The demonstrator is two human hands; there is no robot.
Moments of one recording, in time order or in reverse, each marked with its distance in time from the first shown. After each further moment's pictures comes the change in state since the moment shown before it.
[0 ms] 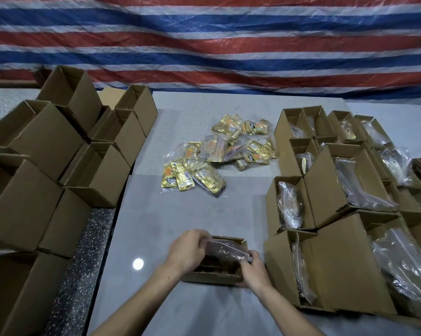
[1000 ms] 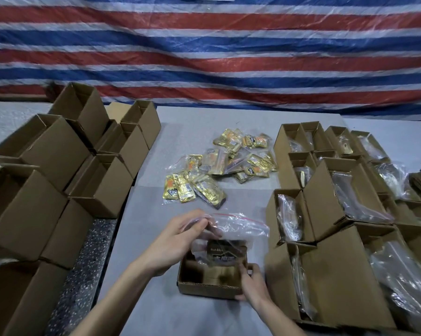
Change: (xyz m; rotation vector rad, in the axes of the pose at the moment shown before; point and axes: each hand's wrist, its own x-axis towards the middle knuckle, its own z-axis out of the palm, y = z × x) left_hand -0.044 0.042 -0.092 -0.971 -0.145 0.210; right_hand -0.015 -0.016 0.004 0.046 0.004 0.046
